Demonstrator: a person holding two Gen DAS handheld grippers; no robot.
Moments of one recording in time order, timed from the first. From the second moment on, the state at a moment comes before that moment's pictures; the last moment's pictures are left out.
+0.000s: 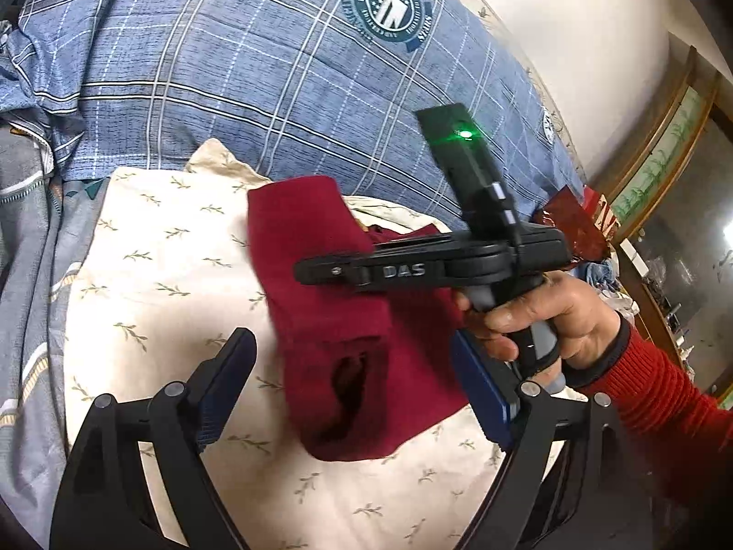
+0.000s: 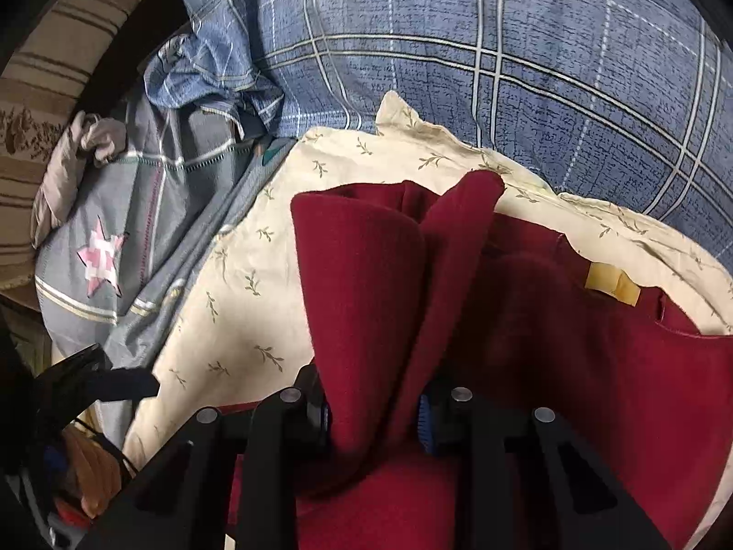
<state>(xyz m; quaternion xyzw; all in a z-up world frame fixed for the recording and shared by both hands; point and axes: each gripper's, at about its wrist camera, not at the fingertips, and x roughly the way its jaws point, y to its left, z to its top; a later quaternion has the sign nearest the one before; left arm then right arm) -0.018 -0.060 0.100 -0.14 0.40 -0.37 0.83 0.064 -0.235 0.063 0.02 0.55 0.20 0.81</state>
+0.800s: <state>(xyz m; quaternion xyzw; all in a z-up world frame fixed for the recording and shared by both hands) -0.058 -0.158 0.110 -0.06 0.36 -0.36 0.86 0.023 -0.321 0.110 0.11 0.46 0.22 0.85</state>
